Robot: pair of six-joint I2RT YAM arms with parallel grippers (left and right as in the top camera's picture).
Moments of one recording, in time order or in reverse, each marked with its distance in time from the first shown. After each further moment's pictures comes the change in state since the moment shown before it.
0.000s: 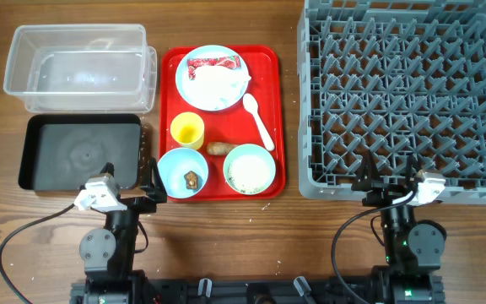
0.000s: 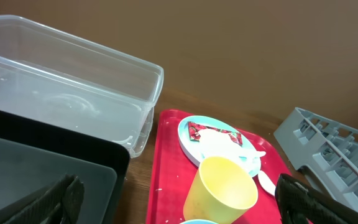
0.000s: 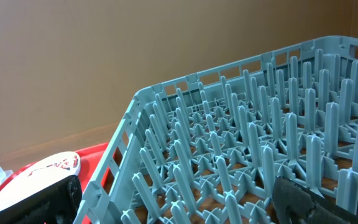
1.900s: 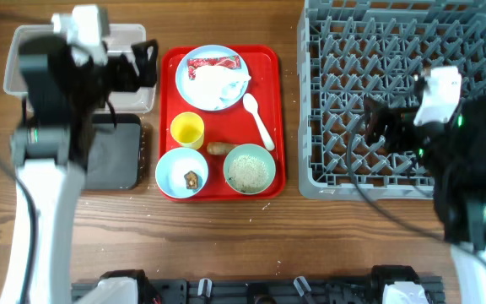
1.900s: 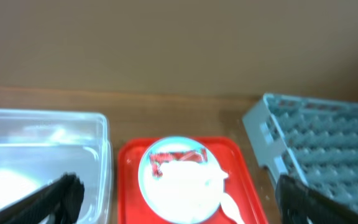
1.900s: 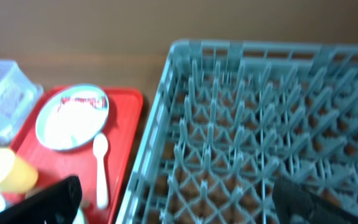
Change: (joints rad) left arm -0.005 1.284 1.295 -0.408 0.240 0.217; right arm 0.000 0.924 1.106 -0.699 -0.193 -0.296
